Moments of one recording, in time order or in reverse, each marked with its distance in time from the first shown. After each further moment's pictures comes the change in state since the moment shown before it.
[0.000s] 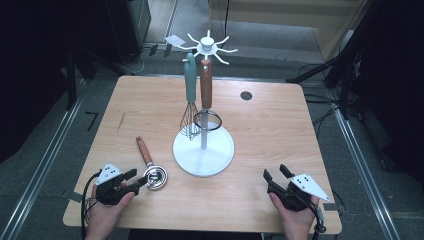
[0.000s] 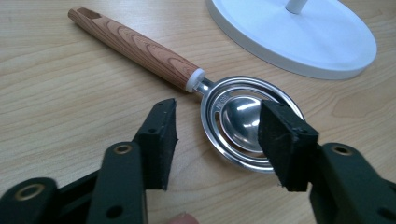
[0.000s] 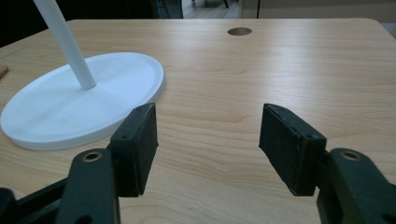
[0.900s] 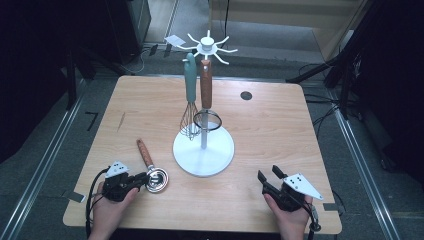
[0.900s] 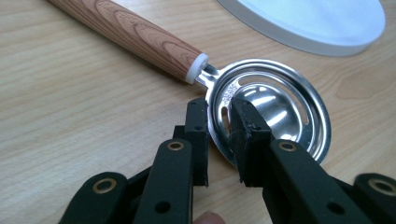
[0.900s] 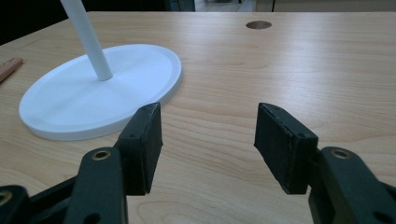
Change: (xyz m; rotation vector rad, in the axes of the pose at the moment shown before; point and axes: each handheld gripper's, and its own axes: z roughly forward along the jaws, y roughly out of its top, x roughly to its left) left arm -0.002 0.001 0.016 0.117 -0.059 0.008; right arm 0.012 -0.004 0.007 0.017 0.050 -0.021
